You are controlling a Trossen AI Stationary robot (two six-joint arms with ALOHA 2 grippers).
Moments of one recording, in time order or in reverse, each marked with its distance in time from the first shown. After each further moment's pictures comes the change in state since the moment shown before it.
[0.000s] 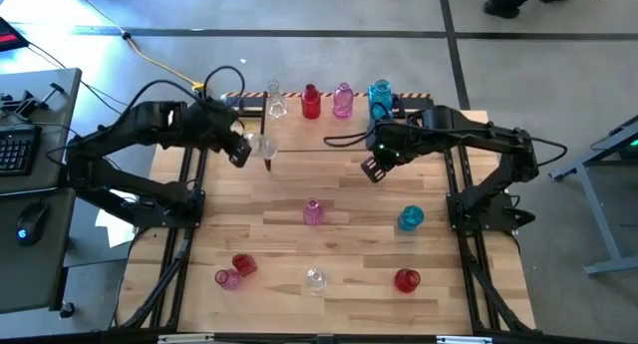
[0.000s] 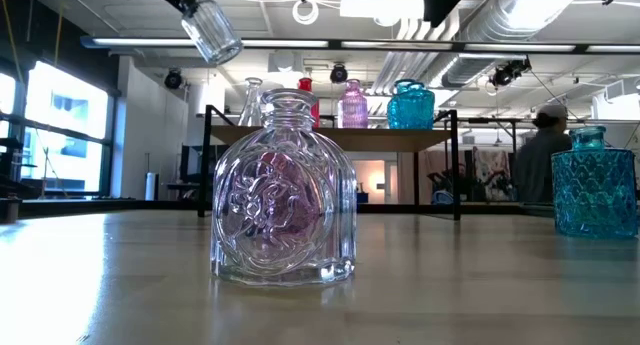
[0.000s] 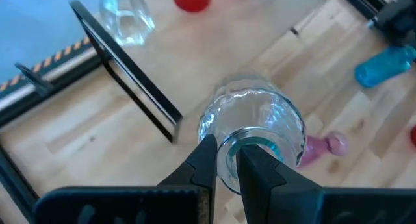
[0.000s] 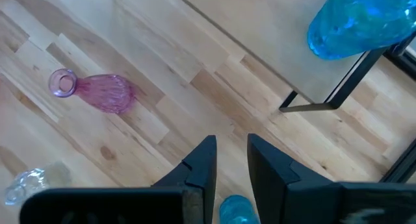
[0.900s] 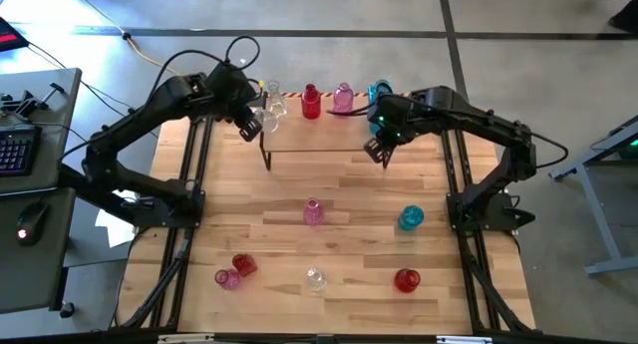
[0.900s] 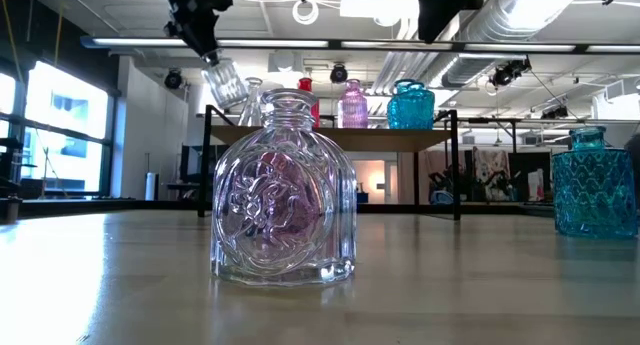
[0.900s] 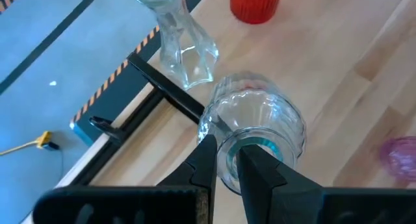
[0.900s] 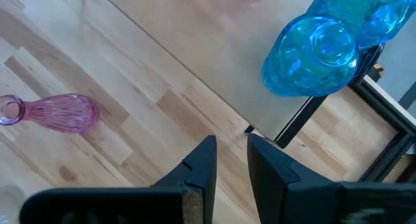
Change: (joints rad) left arm 0.369 0.175 0.000 0.114 0.107 0.562; right arm -0.176 0.000 0.000 0.031 -0.003 -0.216
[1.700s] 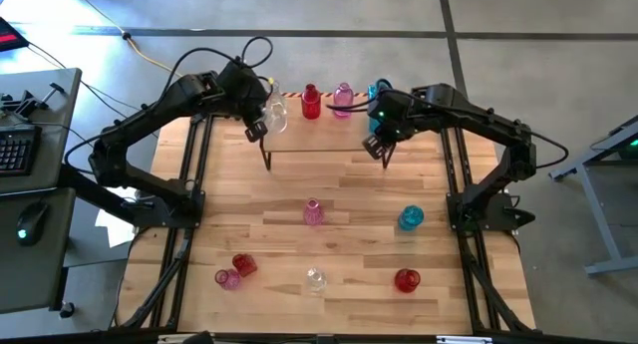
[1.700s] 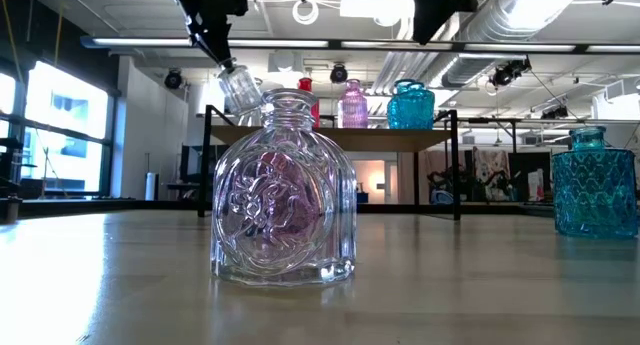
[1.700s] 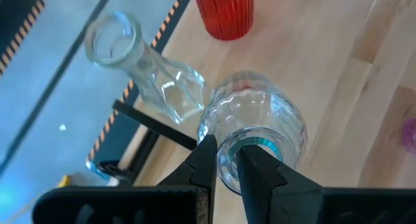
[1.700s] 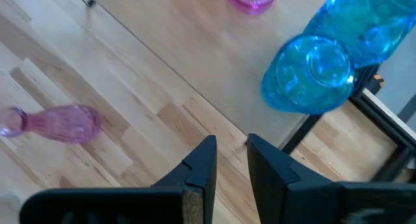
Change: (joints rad) left arm 0.009 0.061 0.000 0.093 0.040 0.235; right arm -0.019 0.000 0.000 0.044 0.003 -0.038
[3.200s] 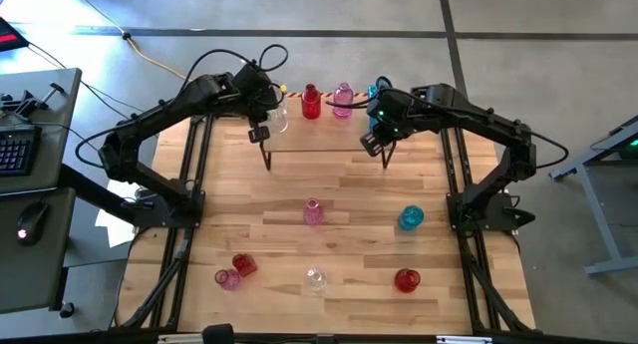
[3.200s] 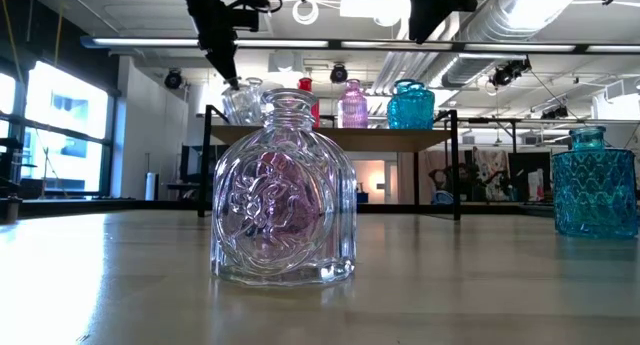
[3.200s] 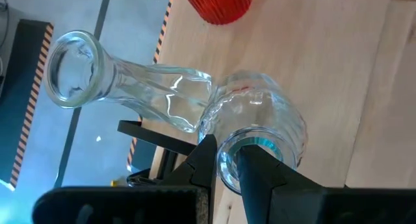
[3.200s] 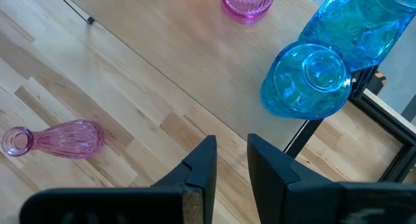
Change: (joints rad) left arm -0.010 0.095 0.002 0.013 -0.068 0.221; right arm 0.001 0.000 0.000 0.023 0.020 0.048
